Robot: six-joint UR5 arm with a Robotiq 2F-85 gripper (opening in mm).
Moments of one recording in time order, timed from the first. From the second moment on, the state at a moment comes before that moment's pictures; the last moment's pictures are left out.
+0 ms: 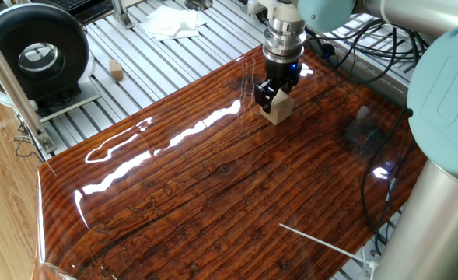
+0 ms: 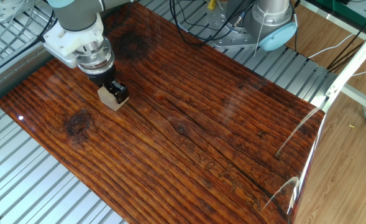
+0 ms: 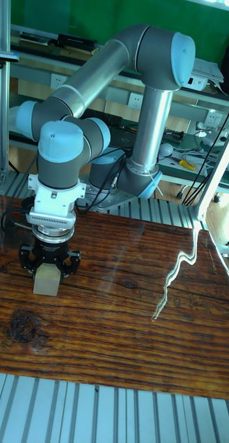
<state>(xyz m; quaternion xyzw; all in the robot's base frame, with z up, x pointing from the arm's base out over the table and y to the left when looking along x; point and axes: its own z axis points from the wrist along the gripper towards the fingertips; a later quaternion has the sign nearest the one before) 0.533 -0.115 0.019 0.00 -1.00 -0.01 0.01</state>
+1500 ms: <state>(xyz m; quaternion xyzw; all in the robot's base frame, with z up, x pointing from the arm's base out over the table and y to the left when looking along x) 0.567 -0.110 0.020 0.07 -1.00 -0.01 -0.05</state>
